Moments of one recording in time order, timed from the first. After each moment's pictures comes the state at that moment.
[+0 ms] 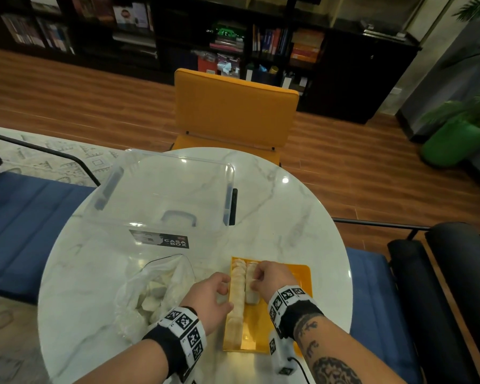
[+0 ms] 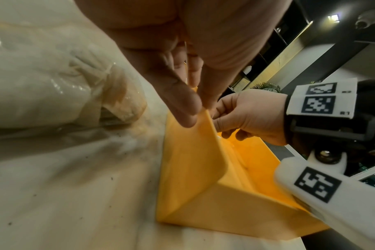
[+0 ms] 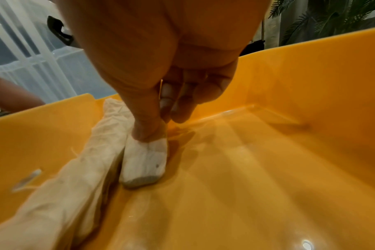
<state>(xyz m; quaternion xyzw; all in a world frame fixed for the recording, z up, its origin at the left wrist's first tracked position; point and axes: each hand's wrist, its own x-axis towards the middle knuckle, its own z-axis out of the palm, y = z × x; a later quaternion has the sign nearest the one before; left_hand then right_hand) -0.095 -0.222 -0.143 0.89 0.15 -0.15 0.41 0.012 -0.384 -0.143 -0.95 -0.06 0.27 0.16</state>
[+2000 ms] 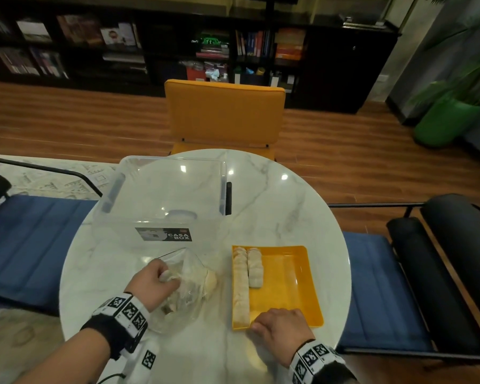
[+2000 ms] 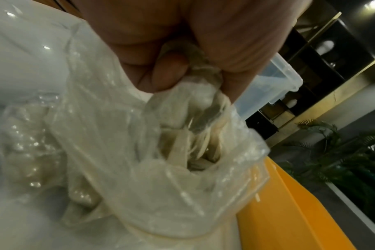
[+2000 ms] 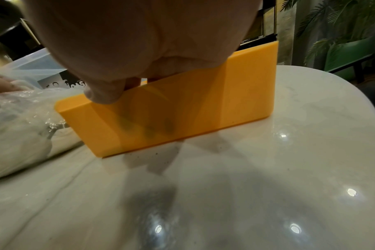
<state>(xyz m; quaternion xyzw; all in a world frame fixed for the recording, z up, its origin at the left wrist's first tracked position) -0.127 -0.115 -0.132 0.89 0.26 -0.10 0.36 -0.114 -0.433 -0.154 -0.93 -0.23 0.29 0.04</state>
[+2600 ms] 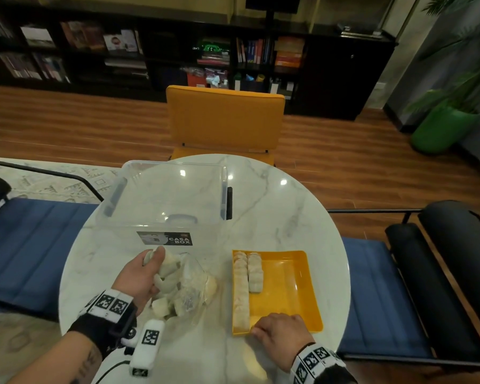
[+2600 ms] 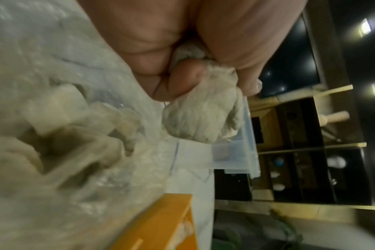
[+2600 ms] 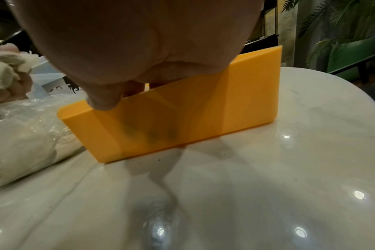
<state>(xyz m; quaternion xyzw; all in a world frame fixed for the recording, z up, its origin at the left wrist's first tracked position) -0.121 -0.100 -0.116 0.63 0.34 -0.04 0.70 -0.112 -0.432 -0.147 -0.92 -0.22 0.31 0.07</state>
